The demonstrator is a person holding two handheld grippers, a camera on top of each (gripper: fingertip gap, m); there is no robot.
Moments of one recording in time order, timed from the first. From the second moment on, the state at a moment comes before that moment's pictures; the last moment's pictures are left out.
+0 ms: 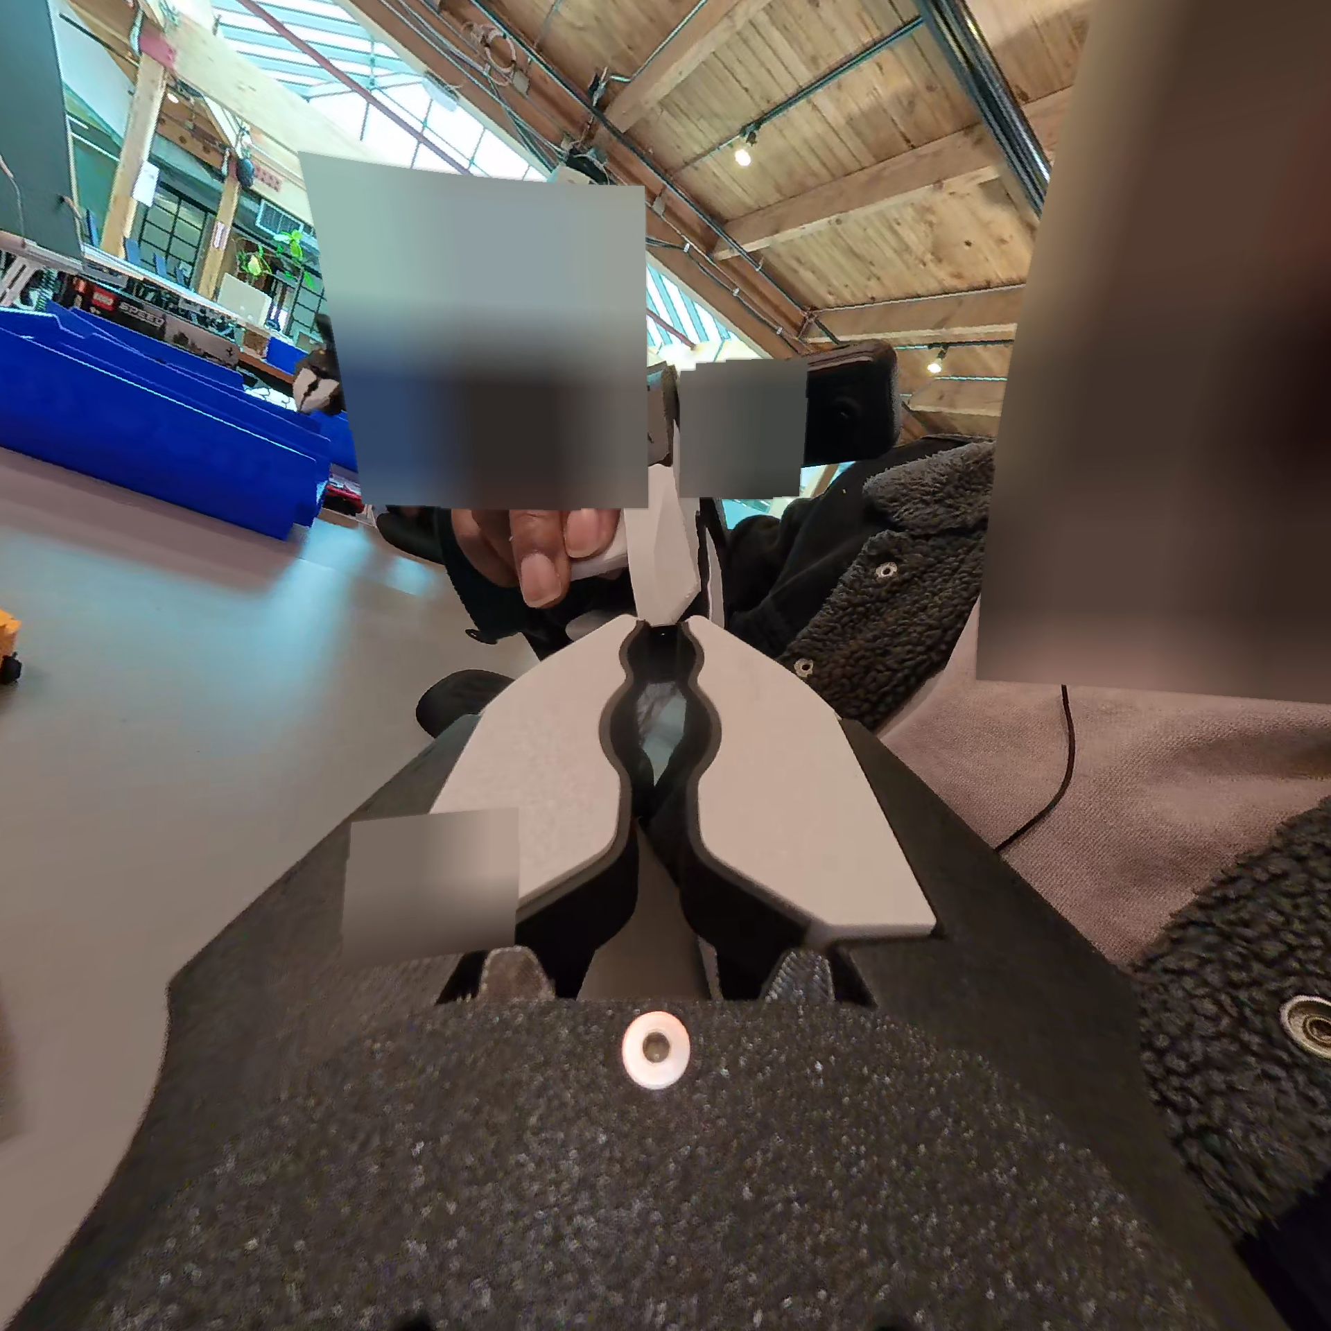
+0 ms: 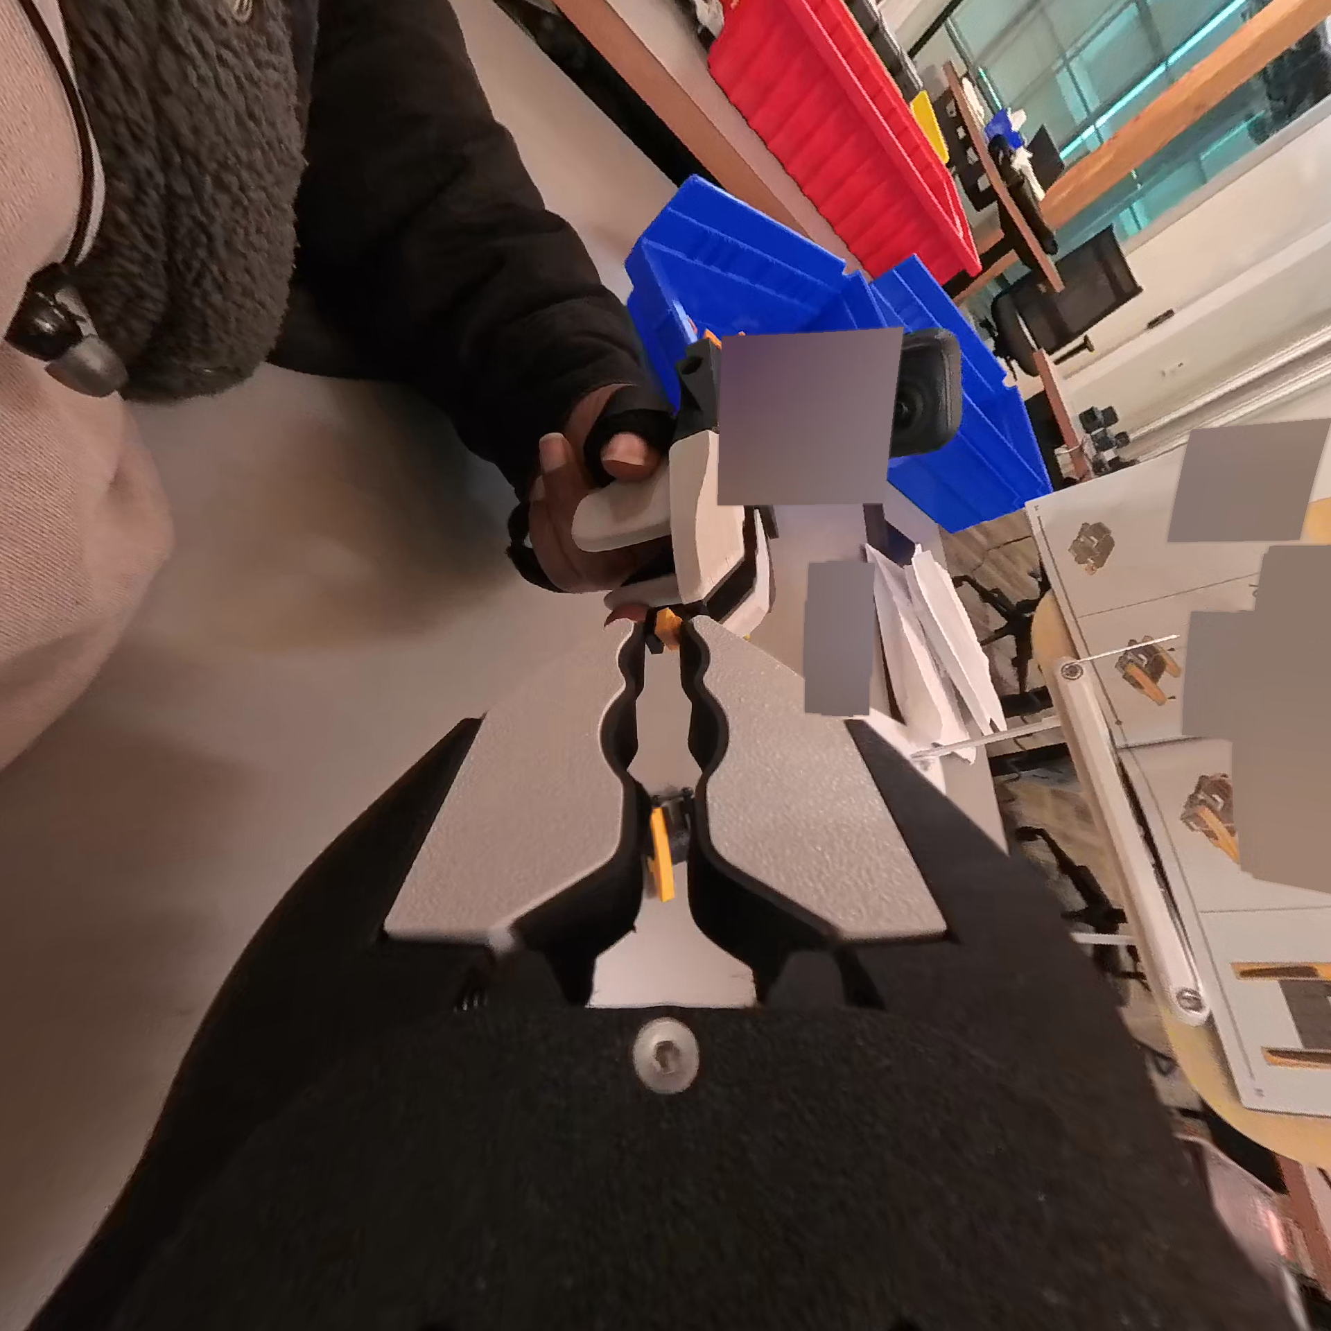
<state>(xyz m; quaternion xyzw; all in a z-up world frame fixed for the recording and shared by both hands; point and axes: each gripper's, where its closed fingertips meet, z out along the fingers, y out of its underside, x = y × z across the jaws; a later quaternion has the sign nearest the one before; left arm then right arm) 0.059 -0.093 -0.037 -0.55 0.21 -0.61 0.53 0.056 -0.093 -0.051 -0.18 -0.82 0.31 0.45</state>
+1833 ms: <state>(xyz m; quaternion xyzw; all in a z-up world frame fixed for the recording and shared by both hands) 0.057 -0.099 -0.011 -0.50 0.18 -0.66 0.53 0.052 -0.102 -0.026 -0.25 -0.75 0.41 0.46</state>
